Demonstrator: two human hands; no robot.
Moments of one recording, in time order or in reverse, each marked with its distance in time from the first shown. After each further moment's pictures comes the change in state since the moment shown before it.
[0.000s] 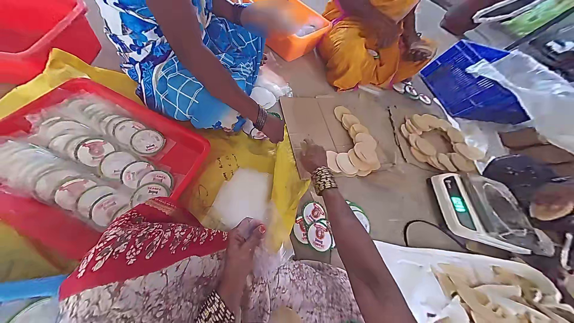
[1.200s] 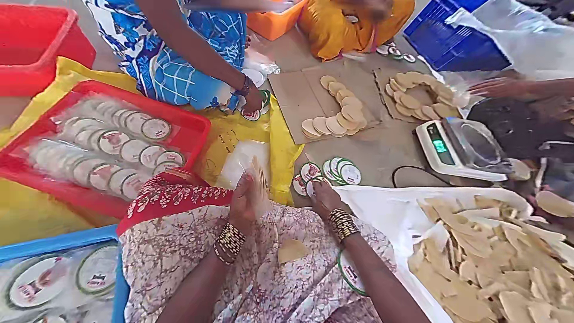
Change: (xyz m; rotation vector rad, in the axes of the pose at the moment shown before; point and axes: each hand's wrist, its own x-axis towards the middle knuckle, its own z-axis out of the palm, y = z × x) left_hand -0.003 0.013 -0.008 -0.892 -0.222 -0.179; right_hand -0.221 0.092 0.067 -0.224 -0.305 0.119
